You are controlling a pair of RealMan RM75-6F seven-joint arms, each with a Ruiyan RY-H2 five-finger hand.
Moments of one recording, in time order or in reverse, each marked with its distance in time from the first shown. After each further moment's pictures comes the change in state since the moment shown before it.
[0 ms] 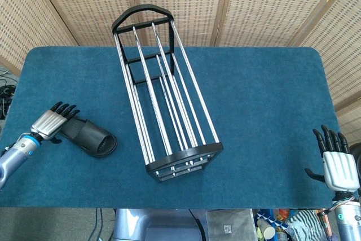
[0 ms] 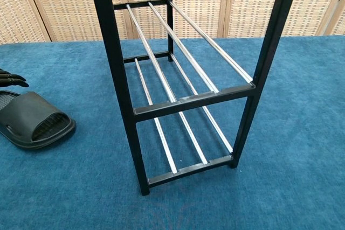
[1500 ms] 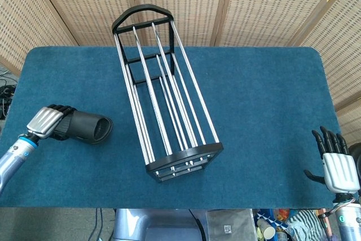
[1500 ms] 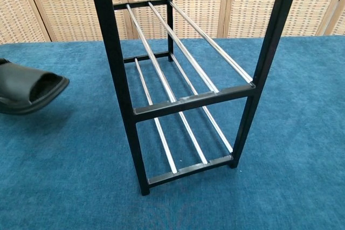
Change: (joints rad) left arm 0.052 0.031 -0.061 -0.056 -0.073 0.185 -0.171; right arm -0.005 0.017 -0.012 -0.014 -0.024 0.008 0.036
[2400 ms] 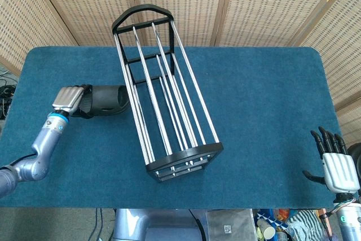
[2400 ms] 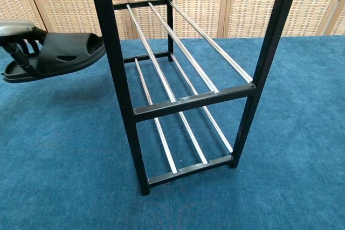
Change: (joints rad) left arm -0.249 0.119 -0.277 -0.606 -0.838 -0.352 0.803; right arm 0.007 0.020 -0.006 -0.004 -0.006 -0.023 0.055
